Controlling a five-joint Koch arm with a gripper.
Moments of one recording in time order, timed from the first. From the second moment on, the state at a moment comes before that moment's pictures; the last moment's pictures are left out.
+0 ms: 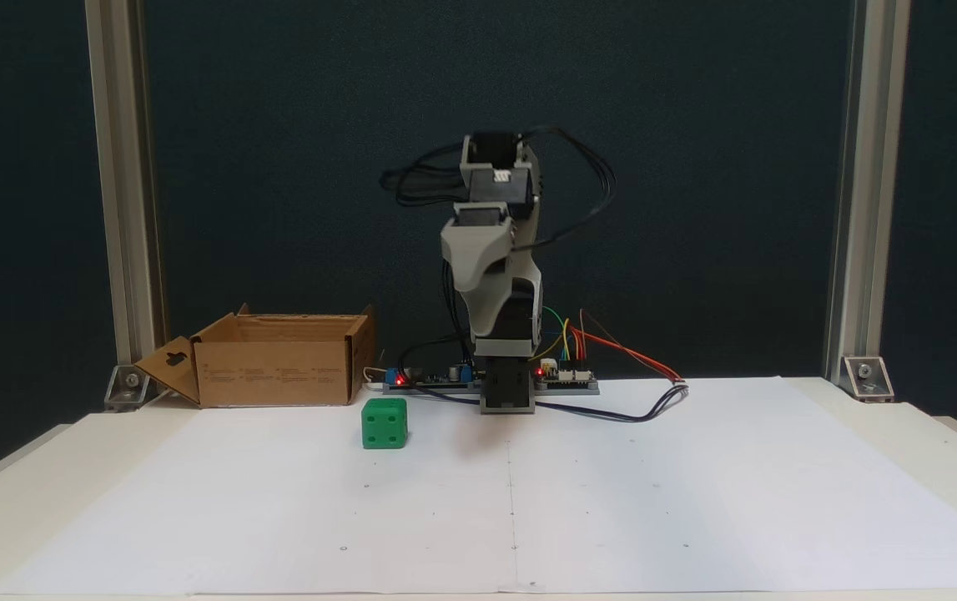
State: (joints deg) arm 10.5 129.5 114.1 43.5 -0.8
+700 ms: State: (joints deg) arm 40.9 121.9 101.1 80.4 -30.8
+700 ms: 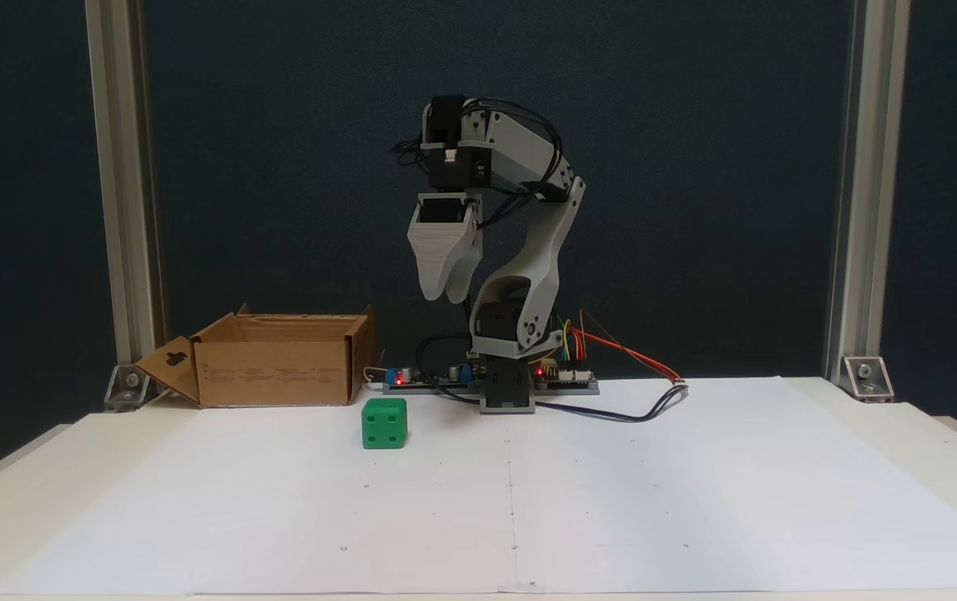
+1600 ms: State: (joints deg) arm 55.6 103.6 94.9 72.1 -49.9
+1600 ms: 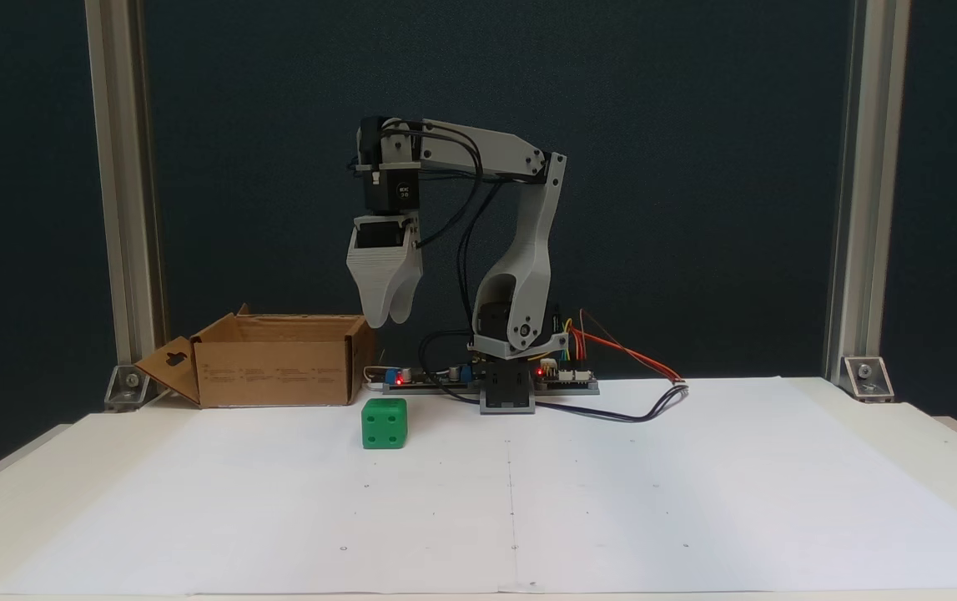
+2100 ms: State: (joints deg) arm 53.6 102.8 95.4 71.5 -50.4
